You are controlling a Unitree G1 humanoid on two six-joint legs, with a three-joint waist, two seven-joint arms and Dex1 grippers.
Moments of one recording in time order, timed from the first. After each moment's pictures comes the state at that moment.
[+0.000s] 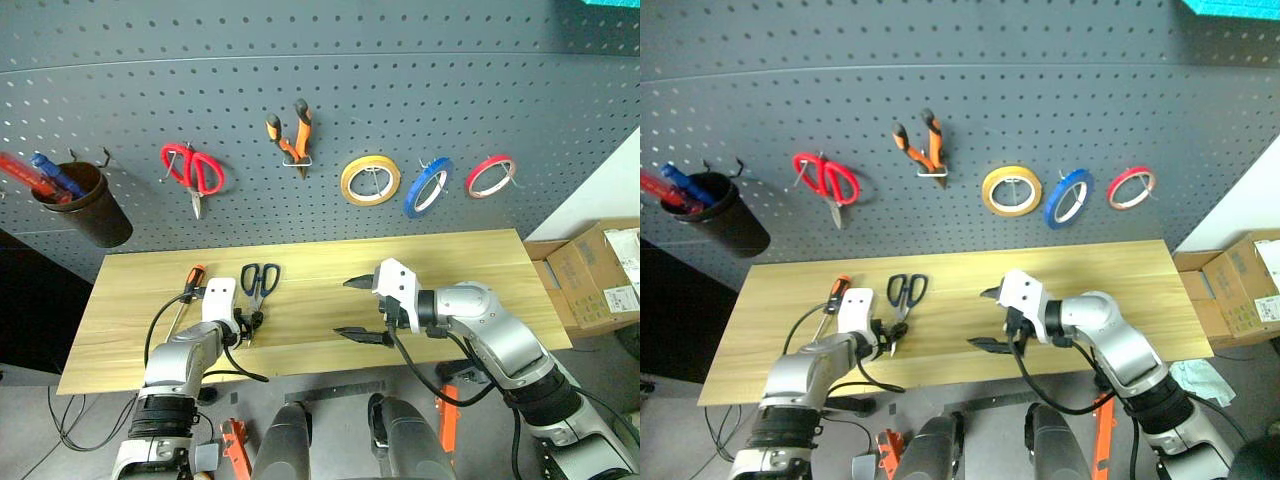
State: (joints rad) left arm -0.25 0.37 0.10 0.15 -0.27 0.85 -0.23; right arm -0.41 -0.45 0.37 -0.24 0.18 0.49 0.91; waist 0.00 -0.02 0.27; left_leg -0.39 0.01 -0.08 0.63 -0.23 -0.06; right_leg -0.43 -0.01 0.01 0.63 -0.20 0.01
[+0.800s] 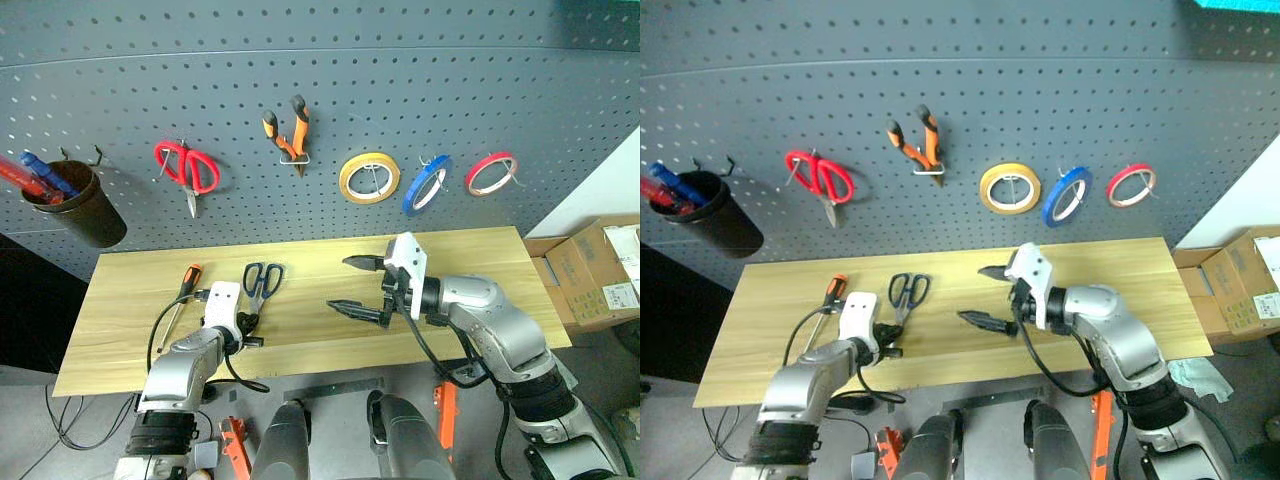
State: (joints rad) left arm -0.15 0.36 0.08 -0.02 -0.23 0.74 -0.25; right arm -0.40 -0.33 0.19 -0.30 0.37 0.59 0.81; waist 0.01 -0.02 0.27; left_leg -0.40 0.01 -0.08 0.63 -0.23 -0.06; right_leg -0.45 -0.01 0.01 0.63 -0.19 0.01
